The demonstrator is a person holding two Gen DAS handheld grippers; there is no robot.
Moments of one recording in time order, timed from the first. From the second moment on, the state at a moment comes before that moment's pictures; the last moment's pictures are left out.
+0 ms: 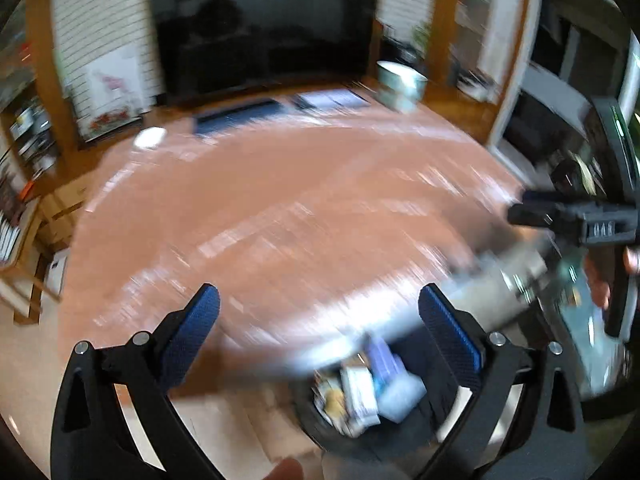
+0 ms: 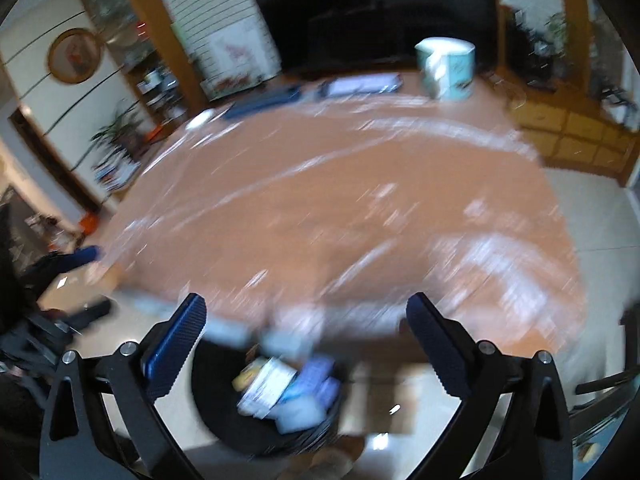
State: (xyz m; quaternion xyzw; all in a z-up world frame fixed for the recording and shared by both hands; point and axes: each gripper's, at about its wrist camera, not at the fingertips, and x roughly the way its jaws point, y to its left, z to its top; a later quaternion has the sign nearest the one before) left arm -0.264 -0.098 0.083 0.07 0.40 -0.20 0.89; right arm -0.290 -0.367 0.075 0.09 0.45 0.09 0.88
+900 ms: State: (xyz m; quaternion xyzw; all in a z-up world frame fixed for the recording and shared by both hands) left arm -0.027 0.000 0.017 0.00 0.46 -0.02 0.89; right arm -0.082 -0.476 0.006 0.07 0.45 -0.08 0.88
